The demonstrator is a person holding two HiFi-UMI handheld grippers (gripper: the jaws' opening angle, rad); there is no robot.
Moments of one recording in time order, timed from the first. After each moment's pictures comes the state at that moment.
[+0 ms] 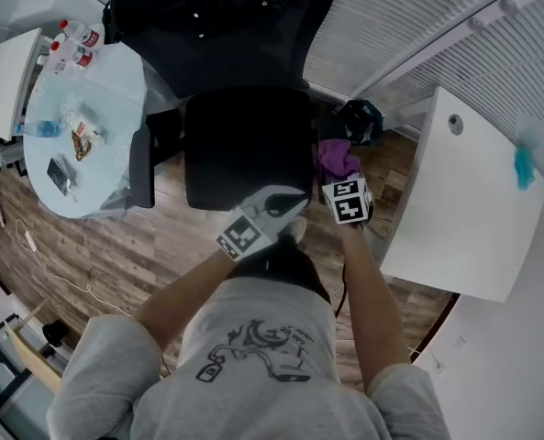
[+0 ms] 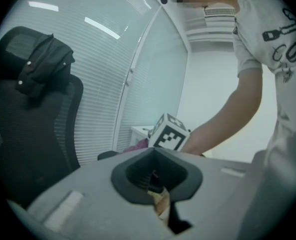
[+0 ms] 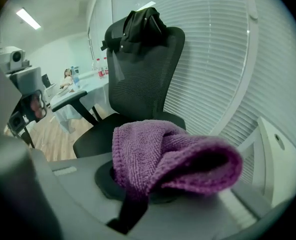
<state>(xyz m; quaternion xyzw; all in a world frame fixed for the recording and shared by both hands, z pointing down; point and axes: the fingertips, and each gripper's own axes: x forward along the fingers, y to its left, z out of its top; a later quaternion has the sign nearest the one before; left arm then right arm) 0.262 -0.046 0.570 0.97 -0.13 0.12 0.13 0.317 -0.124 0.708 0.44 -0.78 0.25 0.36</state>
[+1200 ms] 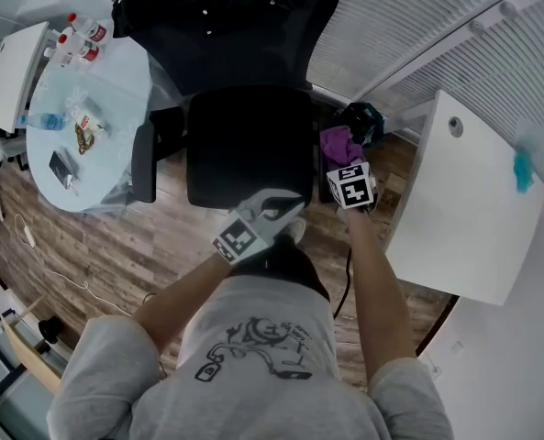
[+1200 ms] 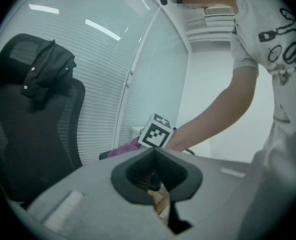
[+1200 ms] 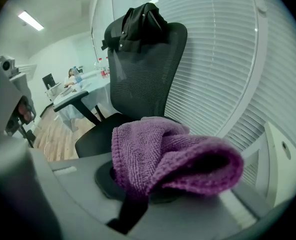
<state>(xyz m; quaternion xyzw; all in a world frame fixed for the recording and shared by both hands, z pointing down) 0.250 -0.032 0.560 0.97 -0.15 0.13 0.13 0.318 -0.147 0.708 0.42 -0.79 0.25 0.37</state>
